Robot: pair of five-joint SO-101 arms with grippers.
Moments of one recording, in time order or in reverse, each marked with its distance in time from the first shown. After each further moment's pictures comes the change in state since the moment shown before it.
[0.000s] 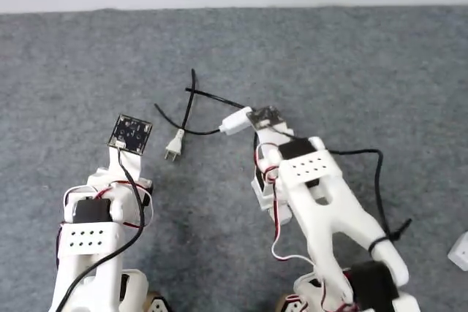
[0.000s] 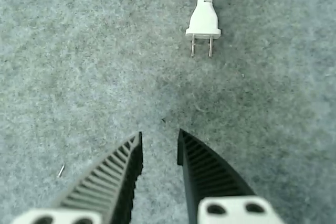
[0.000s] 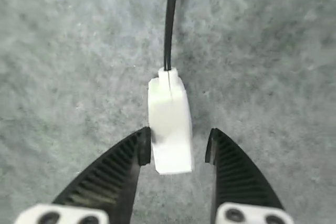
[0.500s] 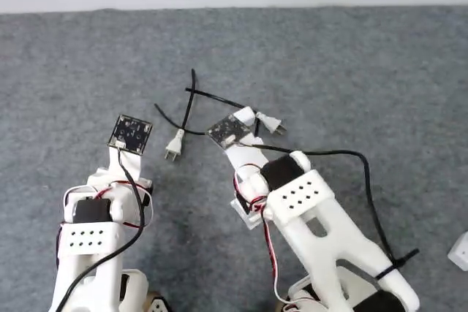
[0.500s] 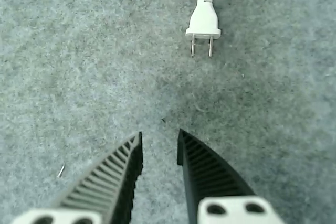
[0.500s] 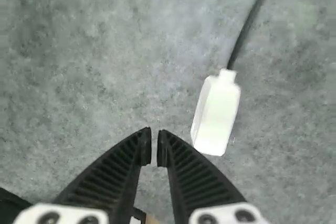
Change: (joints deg) left arm 0.0 0.0 0.0 0.0 0.0; right arm -12.1 -11.5 1.4 5.6 5.5
